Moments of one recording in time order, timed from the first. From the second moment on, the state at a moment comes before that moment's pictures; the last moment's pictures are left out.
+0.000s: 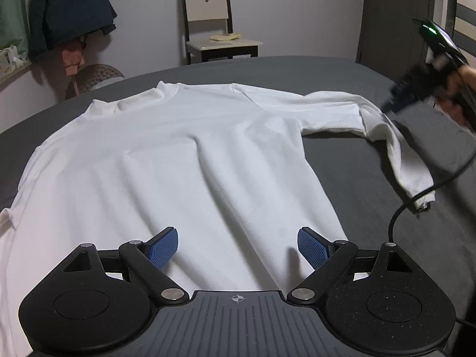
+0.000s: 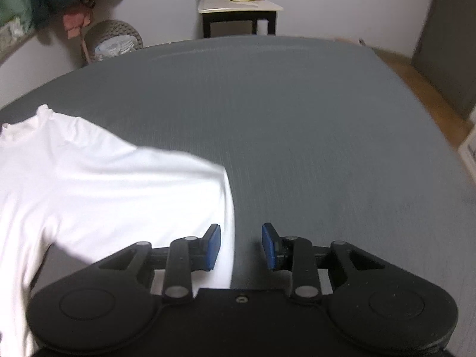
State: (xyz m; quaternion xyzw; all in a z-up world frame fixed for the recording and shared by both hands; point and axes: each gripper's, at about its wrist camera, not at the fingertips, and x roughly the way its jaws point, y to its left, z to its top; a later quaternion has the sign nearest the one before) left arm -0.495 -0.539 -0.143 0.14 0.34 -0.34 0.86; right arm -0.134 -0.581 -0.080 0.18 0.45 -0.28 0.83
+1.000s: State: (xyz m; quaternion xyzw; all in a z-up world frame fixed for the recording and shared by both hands) left arm -0.240 -0.504 -0.140 0.16 0.33 -0.39 0.84; right arm -0.159 -0.686 -0.083 0.10 0.49 -0.39 0.78
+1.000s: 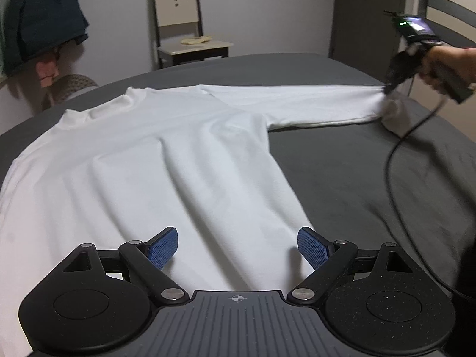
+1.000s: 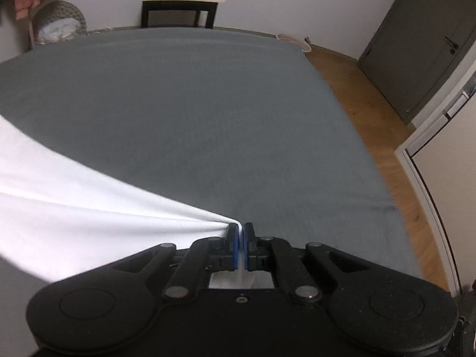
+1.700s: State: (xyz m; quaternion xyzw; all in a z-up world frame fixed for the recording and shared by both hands) left arm -0.209 -0.499 -0.137 0.16 0.33 -0.39 0.85; right arm -0.248 -0.686 -0.105 0.28 0.35 -0.36 0.82
